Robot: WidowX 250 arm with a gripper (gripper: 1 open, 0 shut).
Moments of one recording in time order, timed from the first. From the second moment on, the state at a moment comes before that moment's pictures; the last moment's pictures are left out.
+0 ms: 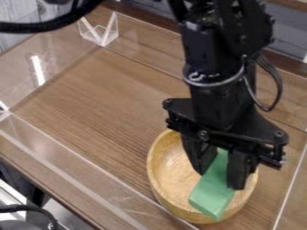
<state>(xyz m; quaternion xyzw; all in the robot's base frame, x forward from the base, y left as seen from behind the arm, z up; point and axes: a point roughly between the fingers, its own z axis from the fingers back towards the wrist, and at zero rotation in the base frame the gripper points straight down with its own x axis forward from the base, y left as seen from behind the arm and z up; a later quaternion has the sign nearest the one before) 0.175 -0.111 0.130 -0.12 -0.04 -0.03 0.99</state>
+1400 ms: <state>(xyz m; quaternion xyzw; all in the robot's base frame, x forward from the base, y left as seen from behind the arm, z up) 0.179 -0.098 0.133 -0.13 -0.05 -0.02 0.99</state>
